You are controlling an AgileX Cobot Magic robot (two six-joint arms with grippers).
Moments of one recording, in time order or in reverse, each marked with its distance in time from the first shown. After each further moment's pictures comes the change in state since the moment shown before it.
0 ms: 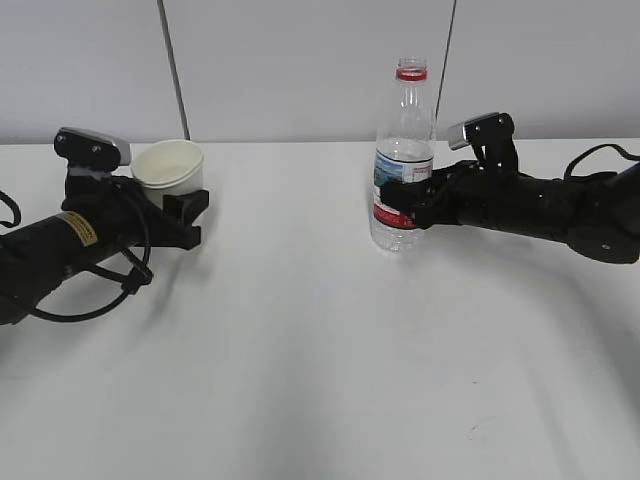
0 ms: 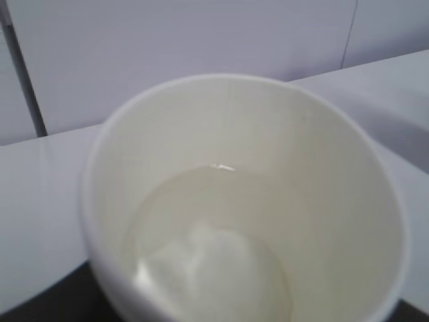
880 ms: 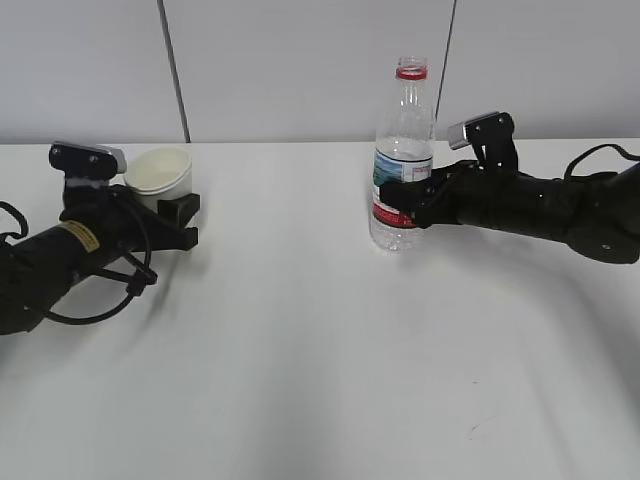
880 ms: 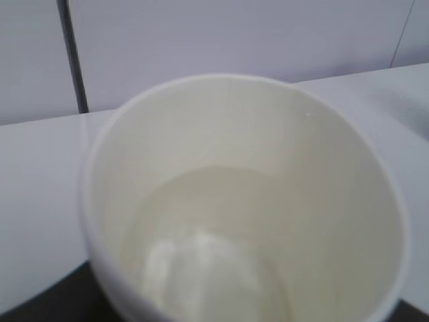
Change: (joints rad) left arm 0.001 0.058 -0.016 -0.117 -0.031 0.032; right arm 0.000 0.000 0.000 0.000 -0.010 -0.004
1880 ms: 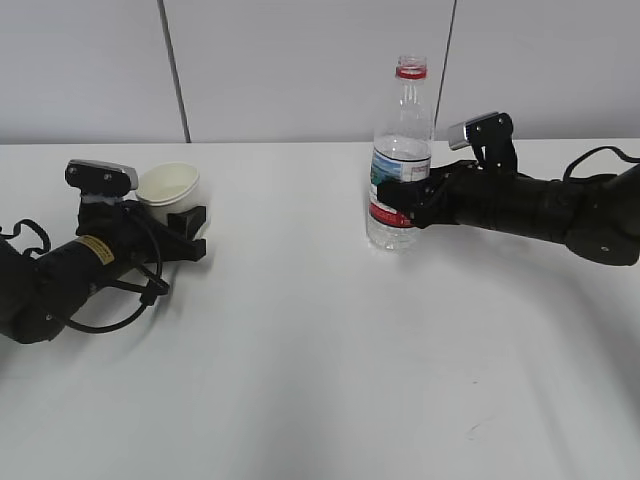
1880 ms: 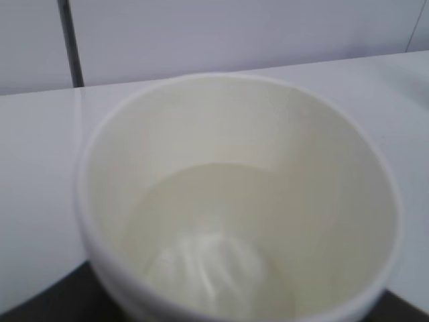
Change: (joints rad) left arm 0.000 0.126 -0.074 -0.010 -0.041 0.000; right arm 0.000 0.007 0.000 0.000 -0.029 -0.004
